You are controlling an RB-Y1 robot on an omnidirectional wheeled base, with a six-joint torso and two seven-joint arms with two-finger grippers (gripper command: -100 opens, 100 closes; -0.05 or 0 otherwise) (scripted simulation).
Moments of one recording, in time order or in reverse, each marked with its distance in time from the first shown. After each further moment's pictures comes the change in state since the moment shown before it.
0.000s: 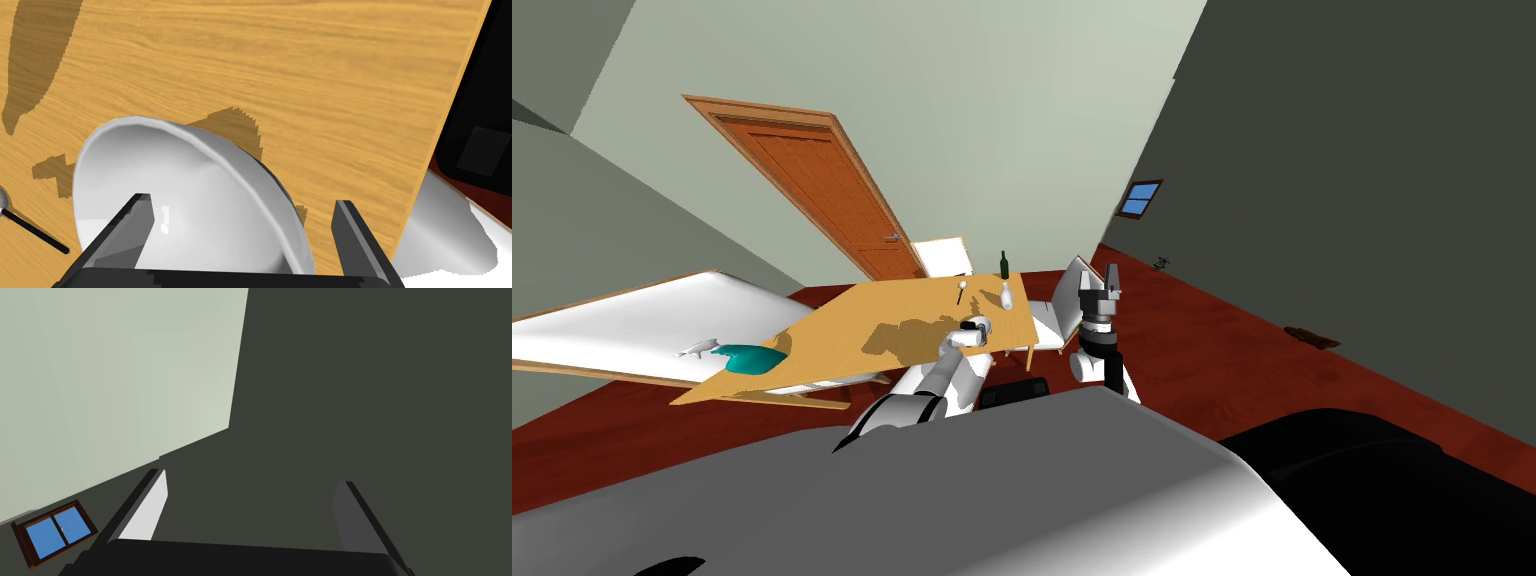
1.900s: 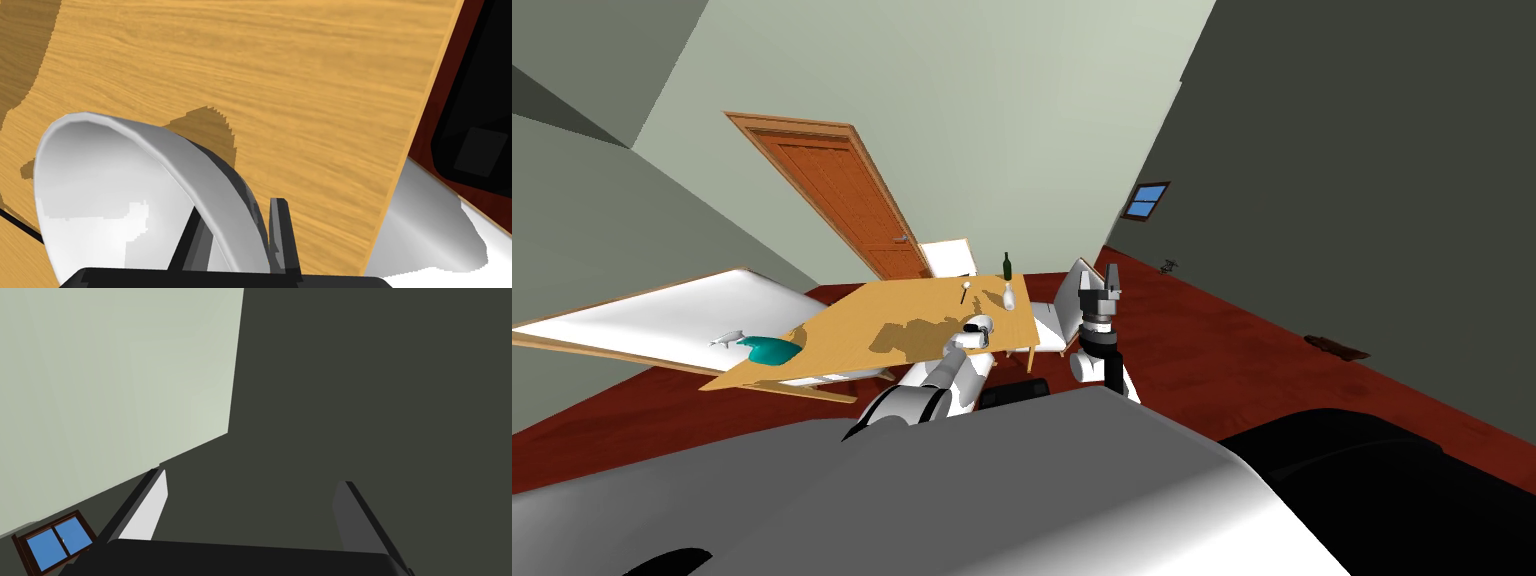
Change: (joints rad) left arm -0.057 -0.023 0.010 0.167 0.003 -0.099 -0.025; right arm 0.000 0.000 0.000 0.000 0.000 0.000 0.000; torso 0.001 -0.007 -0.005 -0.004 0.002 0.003
